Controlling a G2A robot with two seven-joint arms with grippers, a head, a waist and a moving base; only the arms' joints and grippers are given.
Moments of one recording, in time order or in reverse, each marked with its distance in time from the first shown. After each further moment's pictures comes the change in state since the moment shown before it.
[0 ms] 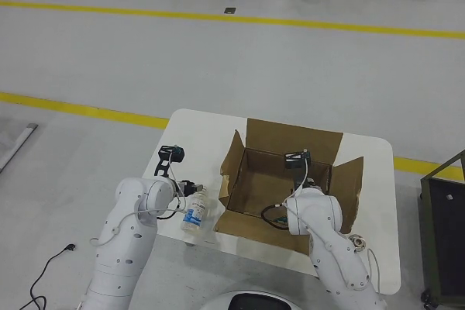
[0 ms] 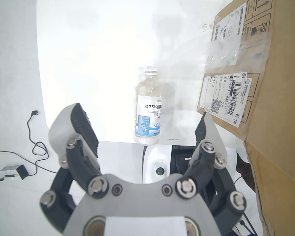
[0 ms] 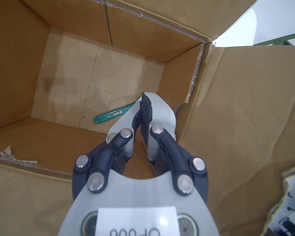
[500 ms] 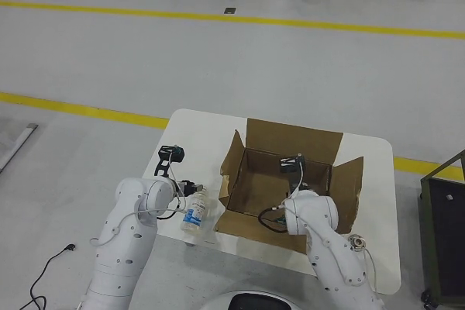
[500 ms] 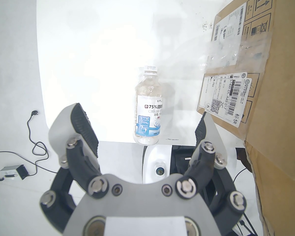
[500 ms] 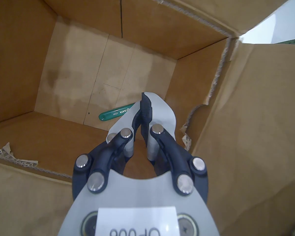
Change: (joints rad) left arm 0.000 0.000 0.000 0.000 0.000 0.000 0.000; right arm 0.015 -0.013 0.002 0.091 0.097 -0.006 -0.012
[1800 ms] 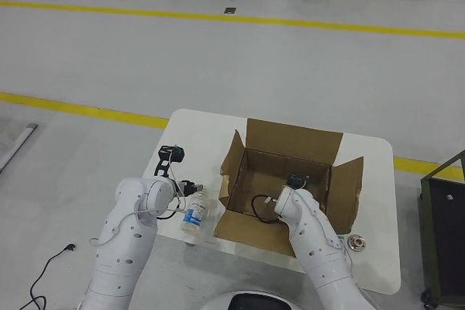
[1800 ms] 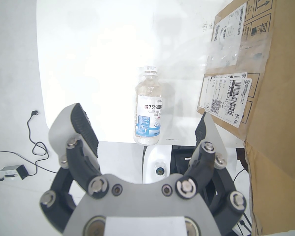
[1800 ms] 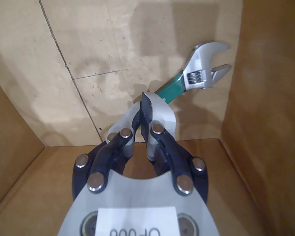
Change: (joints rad) left arm 0.000 0.000 0.000 0.000 0.000 0.000 0.000; right arm 0.160 -0.158 0.148 0.604 0.308 0.390 -0.258
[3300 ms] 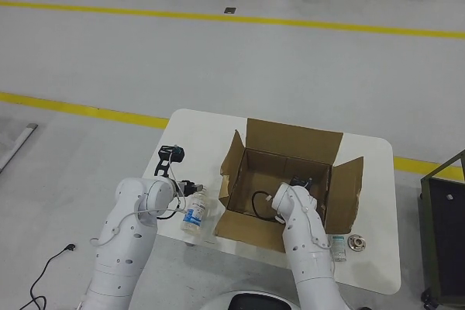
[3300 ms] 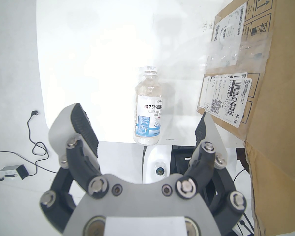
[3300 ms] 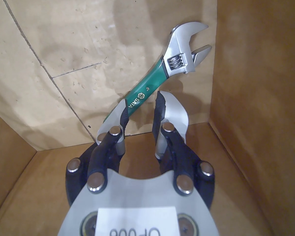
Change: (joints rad) left arm 0.000 0.000 0.000 0.000 0.000 0.000 0.000; right arm 0.003 -0.224 0.356 0.003 -0.461 -0.102 0.102
